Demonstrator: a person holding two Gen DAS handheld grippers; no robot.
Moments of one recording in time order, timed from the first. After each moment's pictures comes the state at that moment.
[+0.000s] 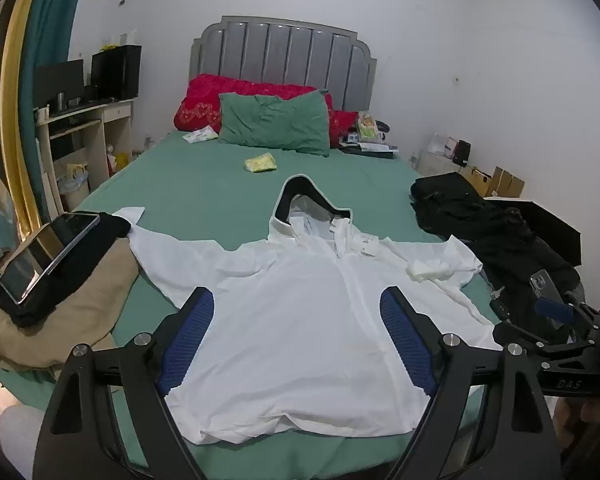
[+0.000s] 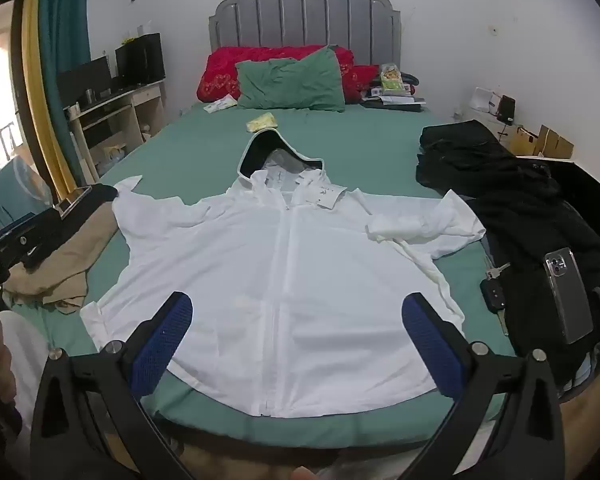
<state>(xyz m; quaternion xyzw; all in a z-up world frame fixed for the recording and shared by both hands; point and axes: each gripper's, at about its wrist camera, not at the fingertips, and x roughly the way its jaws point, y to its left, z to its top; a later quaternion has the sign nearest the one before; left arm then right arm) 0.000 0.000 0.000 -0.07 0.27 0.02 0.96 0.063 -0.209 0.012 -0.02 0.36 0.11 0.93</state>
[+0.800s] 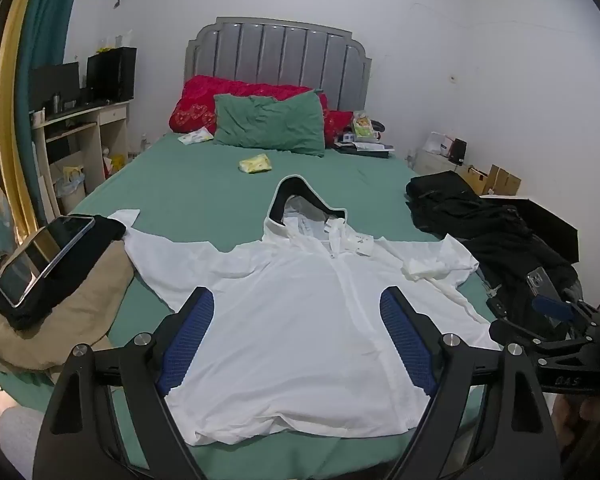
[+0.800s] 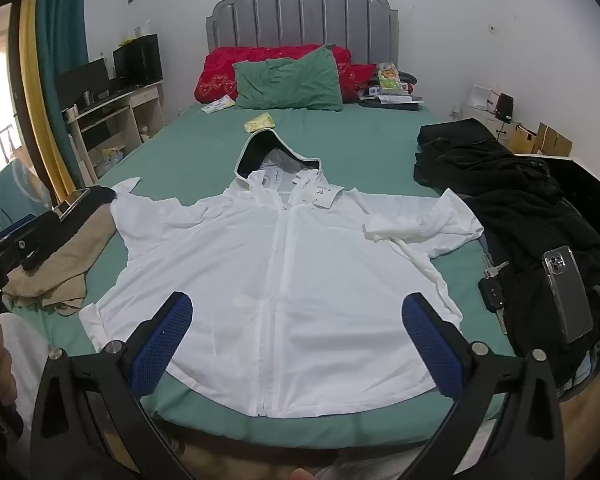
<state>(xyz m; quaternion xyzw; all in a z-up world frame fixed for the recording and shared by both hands) 0.005 -0.006 -0.002 -0.06 0.26 0.02 0.96 0.064 -0.213 0.011 -0.02 0.36 0.11 0.93</state>
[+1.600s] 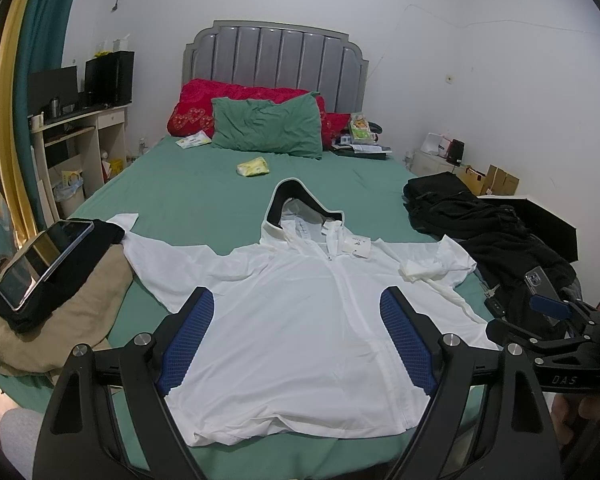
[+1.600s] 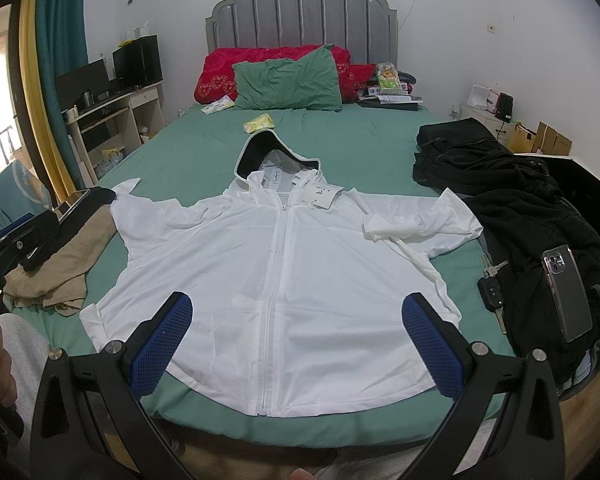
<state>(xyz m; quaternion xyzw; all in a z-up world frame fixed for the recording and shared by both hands) -0.001 -0.010 0.008 -0.06 0.26 0.01 0.96 0.064 -0.214 0.011 -0.01 0.36 0.11 0.93</state>
